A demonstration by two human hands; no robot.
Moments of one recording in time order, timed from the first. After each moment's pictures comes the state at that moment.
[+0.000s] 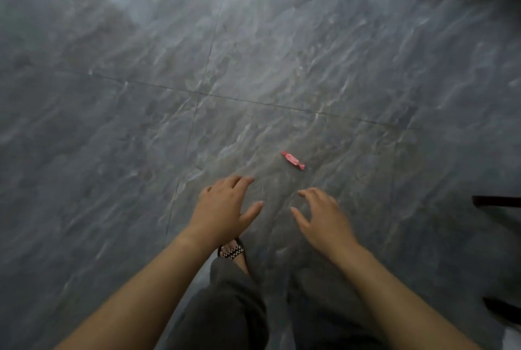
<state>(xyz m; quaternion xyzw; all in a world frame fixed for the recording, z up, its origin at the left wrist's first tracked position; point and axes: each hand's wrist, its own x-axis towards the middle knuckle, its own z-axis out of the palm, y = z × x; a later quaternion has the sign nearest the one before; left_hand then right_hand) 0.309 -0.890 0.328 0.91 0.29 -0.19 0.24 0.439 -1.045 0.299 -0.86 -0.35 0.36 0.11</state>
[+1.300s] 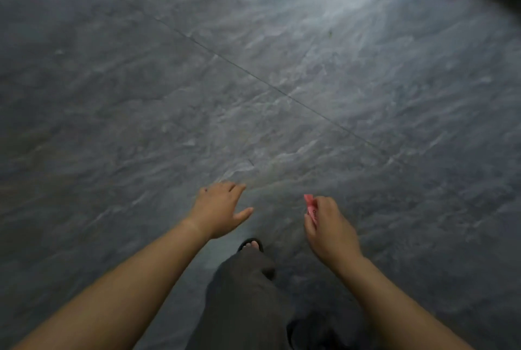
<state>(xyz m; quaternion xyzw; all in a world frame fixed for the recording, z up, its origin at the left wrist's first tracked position) 0.200 -0.822 0.282 0.83 0.45 -0.27 0.22 0.400 -0.940 0.287 -0.79 -0.47 0.37 0.13</state>
